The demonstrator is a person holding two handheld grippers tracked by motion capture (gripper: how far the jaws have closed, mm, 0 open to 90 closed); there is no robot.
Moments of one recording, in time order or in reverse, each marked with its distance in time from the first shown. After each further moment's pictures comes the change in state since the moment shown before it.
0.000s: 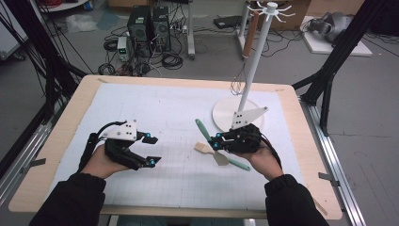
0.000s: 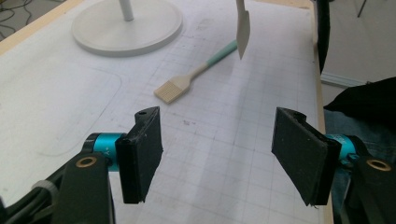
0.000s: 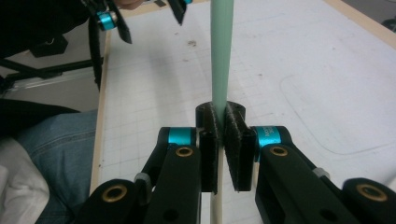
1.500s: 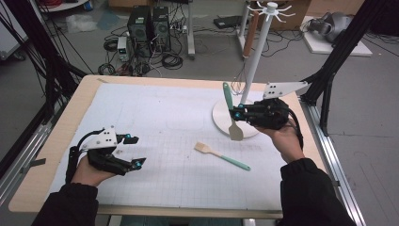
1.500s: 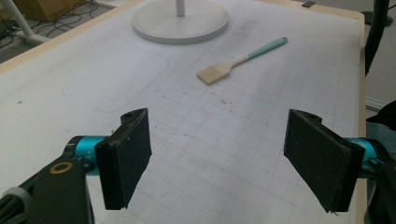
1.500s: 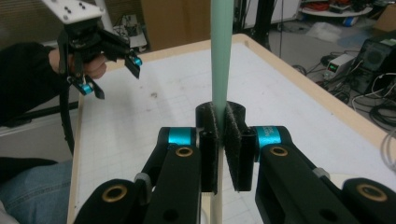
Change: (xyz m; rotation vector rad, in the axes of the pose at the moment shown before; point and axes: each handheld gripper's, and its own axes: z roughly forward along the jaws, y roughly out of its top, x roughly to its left) left arm -0.004 -0.039 -0.027 -0.073 0.175 -0.059; right arm -0.030 0.034 -0.073 -0.159 -0.128 0.043
